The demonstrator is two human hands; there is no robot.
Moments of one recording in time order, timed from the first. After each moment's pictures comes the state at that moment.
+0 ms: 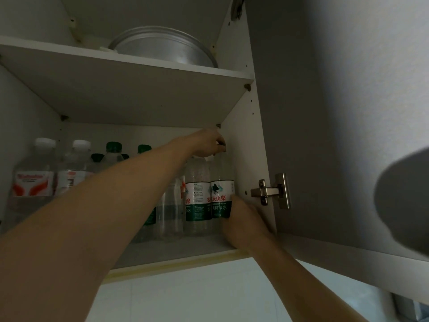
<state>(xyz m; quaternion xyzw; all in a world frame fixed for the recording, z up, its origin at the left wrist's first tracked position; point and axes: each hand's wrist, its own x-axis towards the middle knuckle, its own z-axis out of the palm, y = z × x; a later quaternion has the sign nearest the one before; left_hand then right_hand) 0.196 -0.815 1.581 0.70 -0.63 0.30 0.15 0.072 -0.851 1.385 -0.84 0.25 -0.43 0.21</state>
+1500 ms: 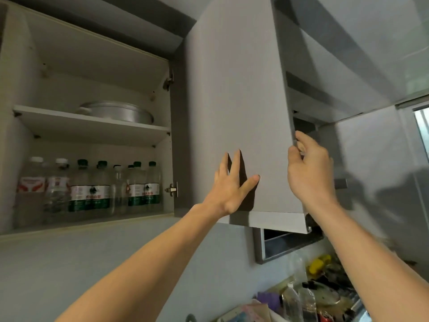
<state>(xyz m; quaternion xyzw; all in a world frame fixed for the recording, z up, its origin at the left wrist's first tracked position) -0.221 -0.603 1.421 0.53 -0.72 0.10 0.44 -0.396 -0.584 1.423 -0.60 0.28 -0.74 0.04</state>
